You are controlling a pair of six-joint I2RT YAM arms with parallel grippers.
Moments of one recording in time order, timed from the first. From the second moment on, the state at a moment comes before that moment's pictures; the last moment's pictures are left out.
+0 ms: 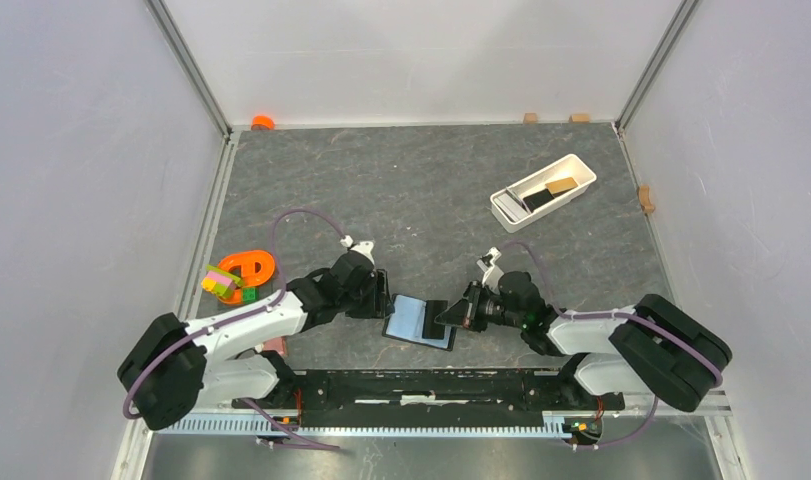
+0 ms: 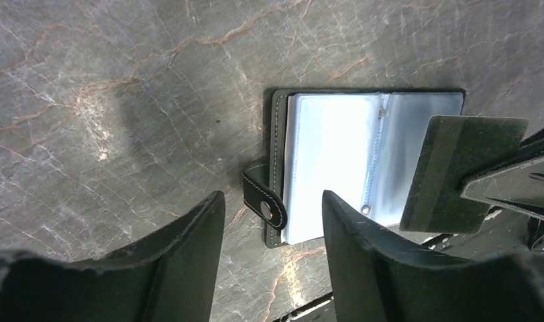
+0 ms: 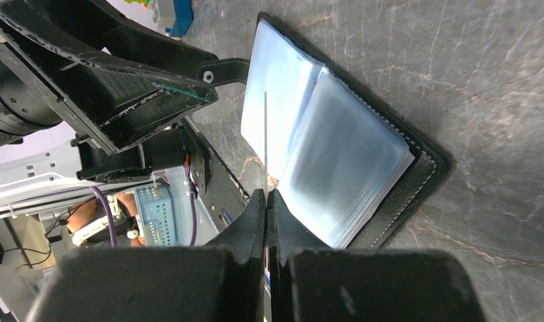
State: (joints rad) left arm -0.80 1.15 0.54 -0.27 -0.04 -0.68; right arm 0.74 1.29 0.16 0.65 -0.40 1.08
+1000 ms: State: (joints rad) left arm -0.80 1.23 0.53 -0.25 -0.02 -0.68; right arm 0.81 1.50 0.15 0.84 -0.35 1.25
